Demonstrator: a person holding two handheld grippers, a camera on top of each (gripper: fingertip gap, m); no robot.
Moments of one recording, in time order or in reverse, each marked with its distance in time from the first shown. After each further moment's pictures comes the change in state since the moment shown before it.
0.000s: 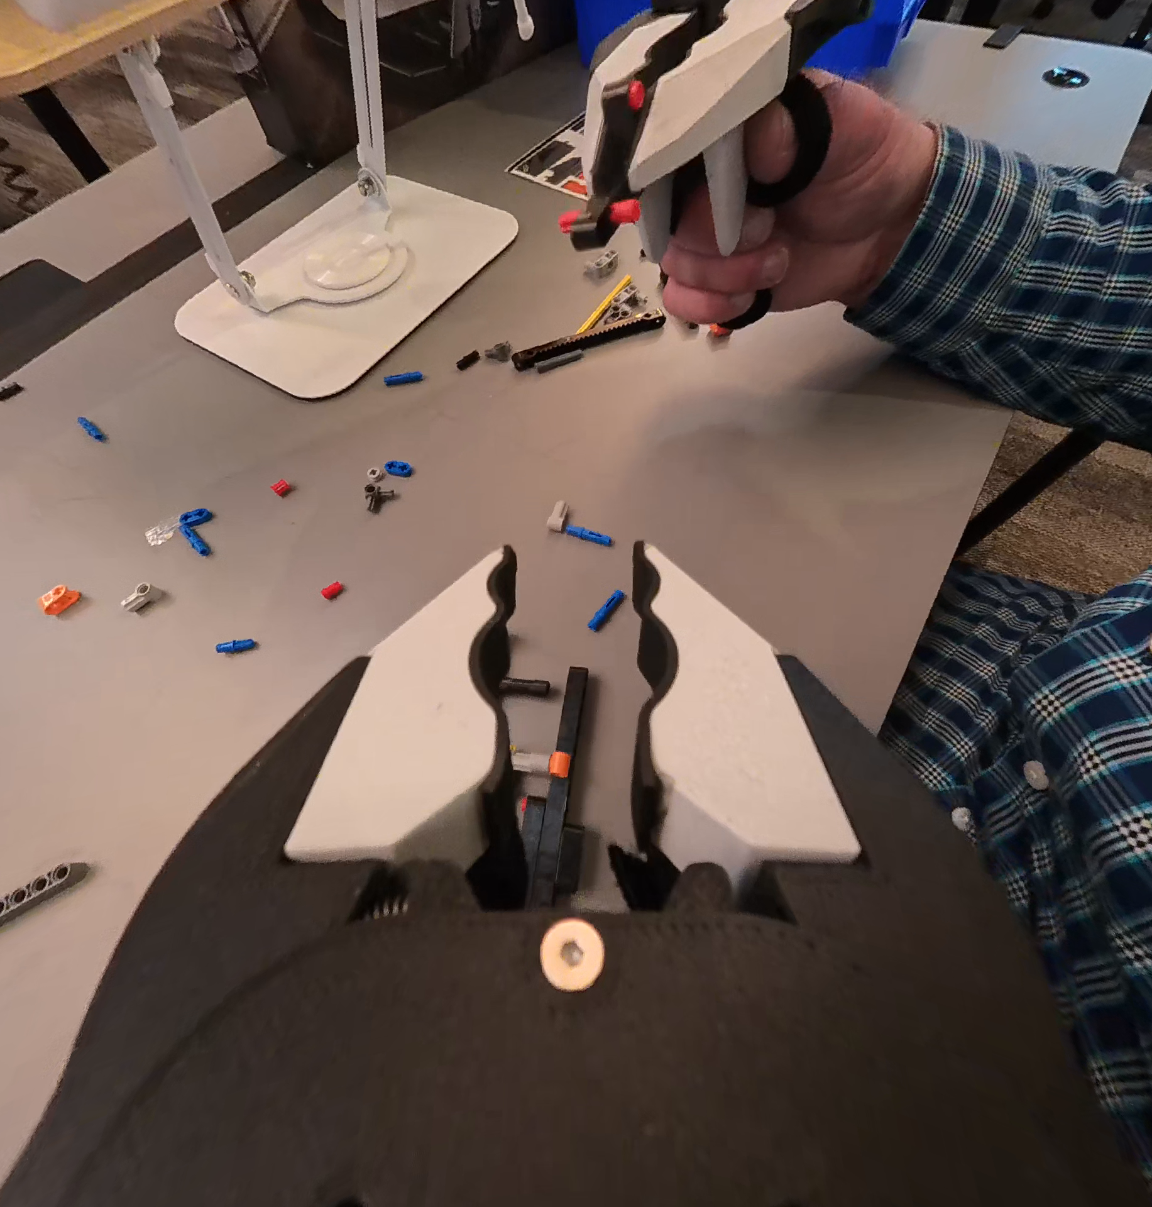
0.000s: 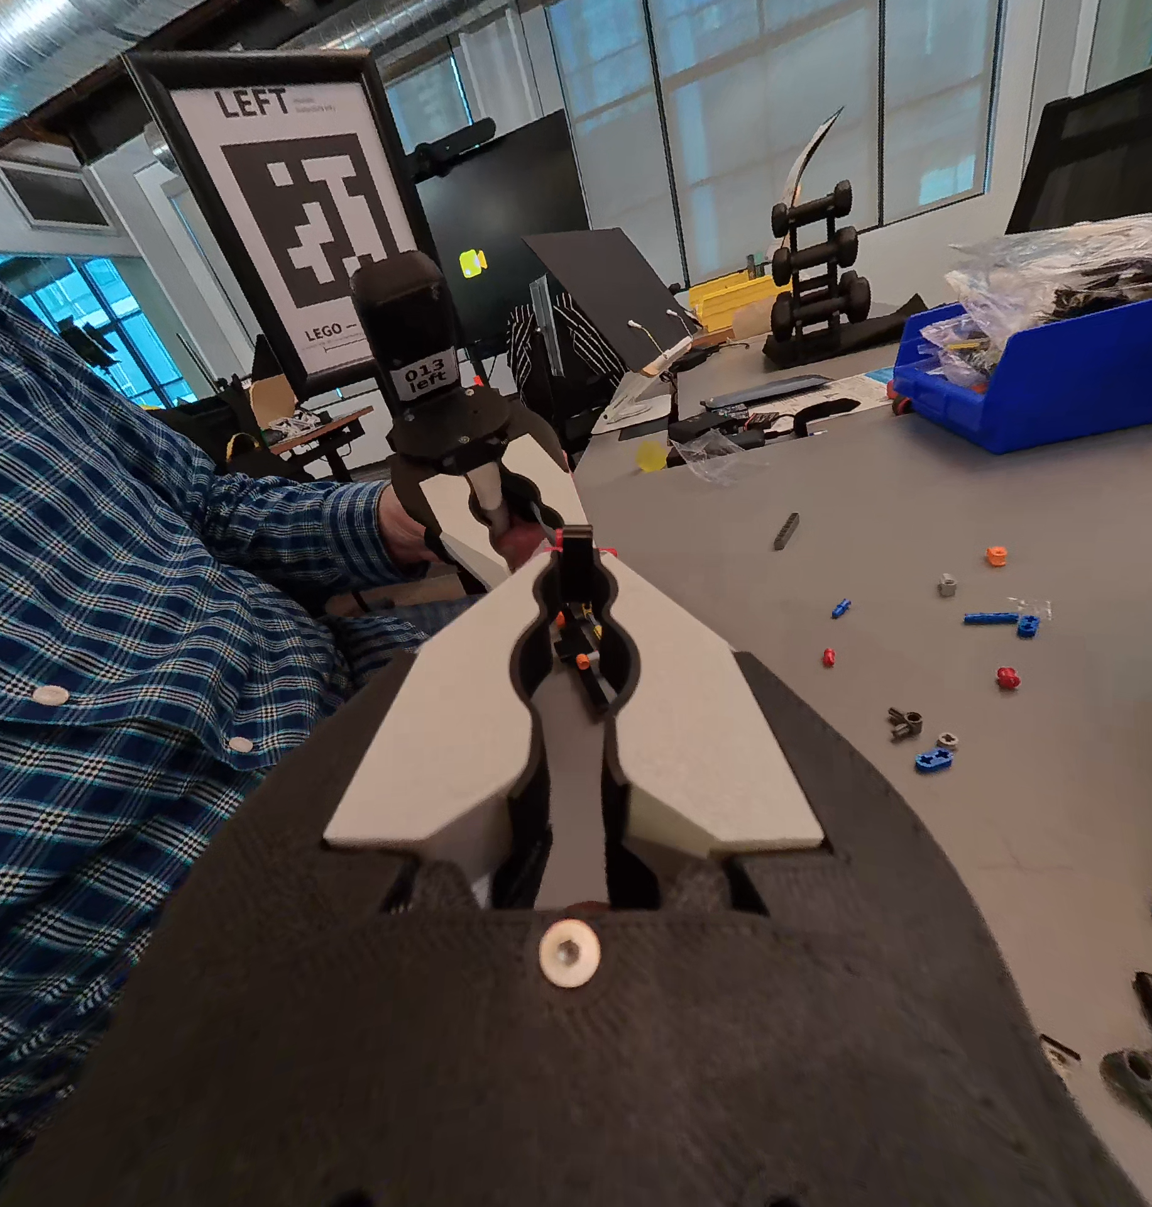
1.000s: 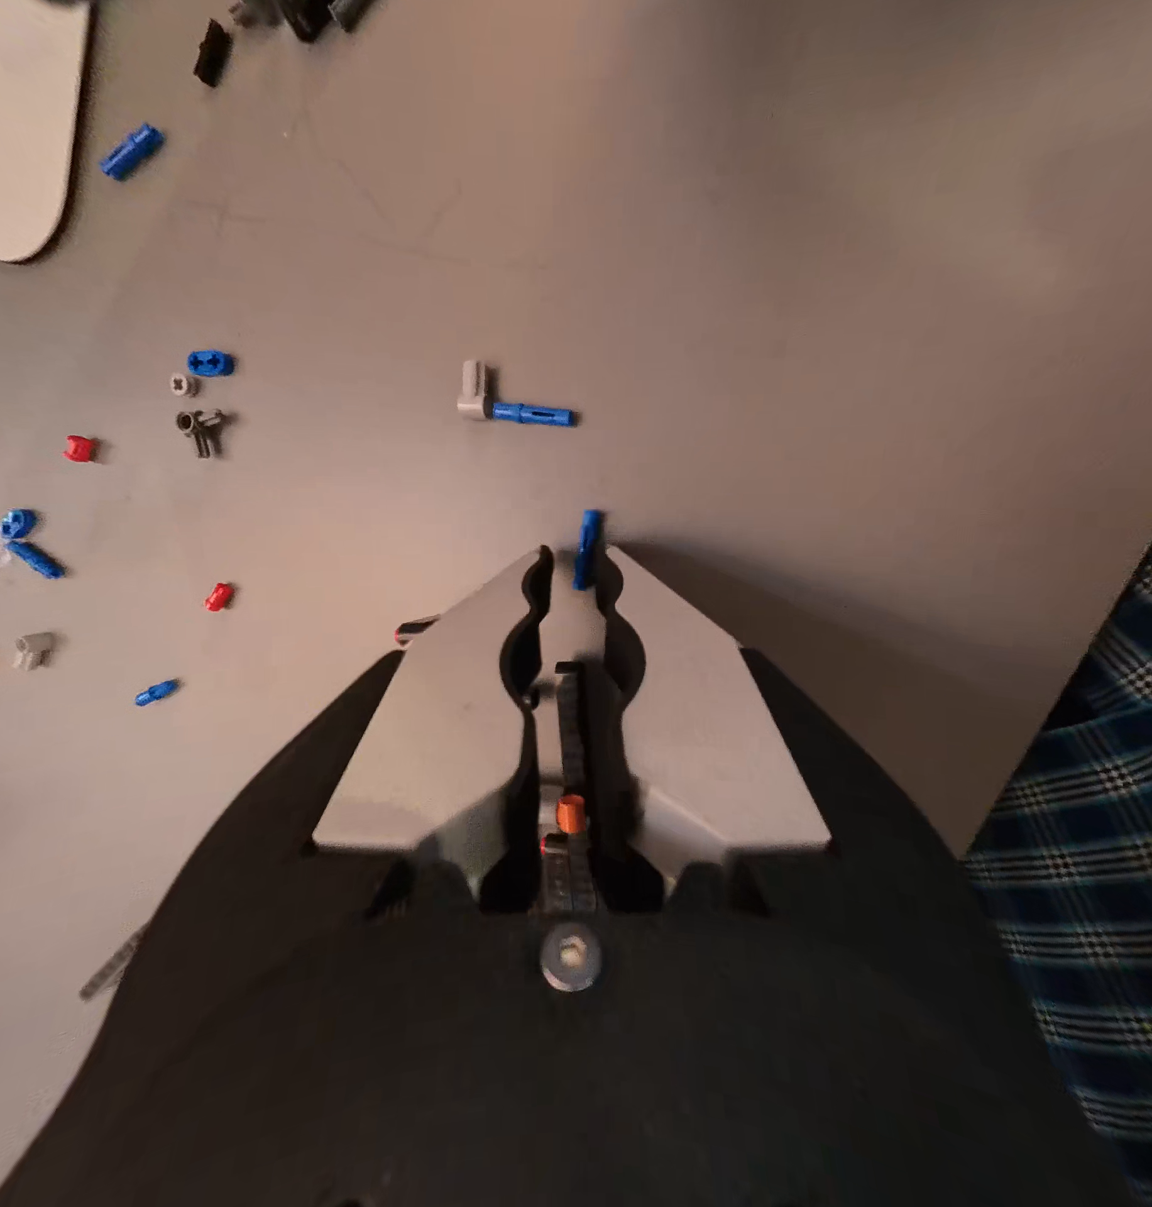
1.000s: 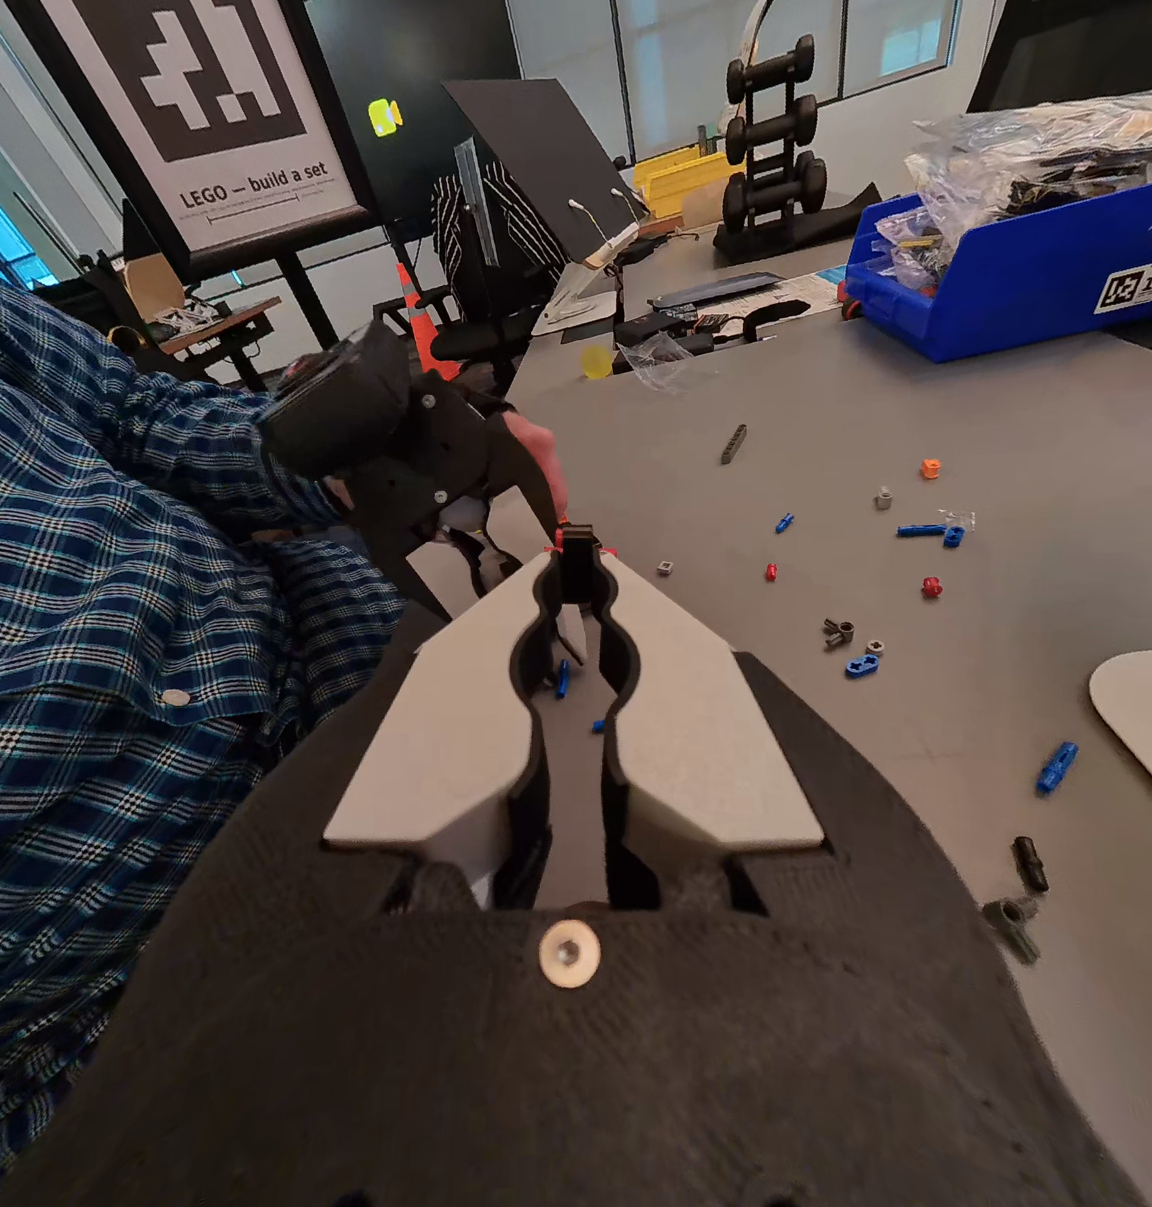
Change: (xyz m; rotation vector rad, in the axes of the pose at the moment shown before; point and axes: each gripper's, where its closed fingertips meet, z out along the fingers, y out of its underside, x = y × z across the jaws) left arm 0.010 0.069 0.067 -0.536 0.030 0.289; right arm 0.016 0.024 -0.007 -0.159 0.101 -0.034
